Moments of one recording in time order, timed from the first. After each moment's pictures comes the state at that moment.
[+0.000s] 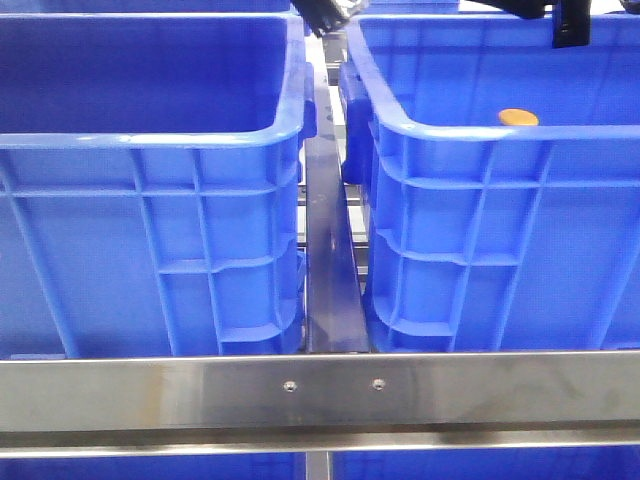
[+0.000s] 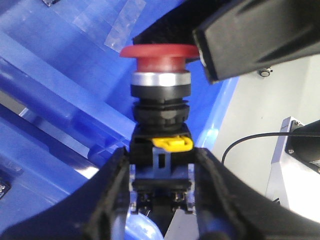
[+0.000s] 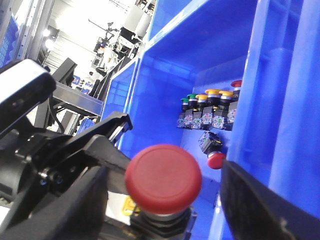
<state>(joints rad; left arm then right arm) -0.51 1.58 -1.49 -0.68 1.06 0.63 0.14 1.35 -0.82 1.78 0.89 -1.02</state>
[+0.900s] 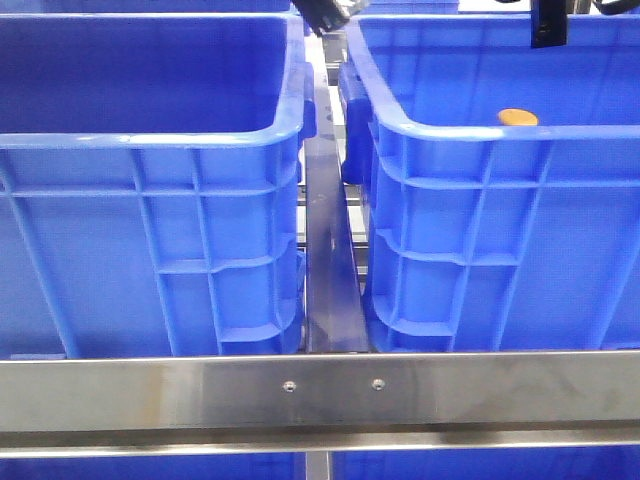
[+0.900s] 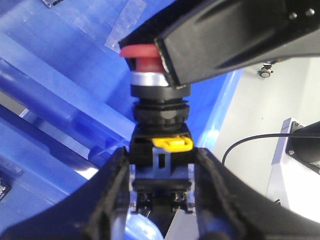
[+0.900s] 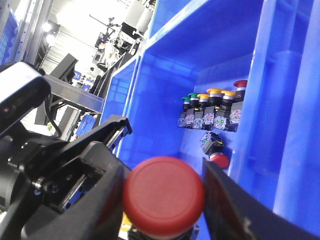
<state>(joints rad) -0.51 1.58 -1.49 -0.68 1.06 0.63 0.17 1.38 -0.86 1.78 0.88 -1.02</state>
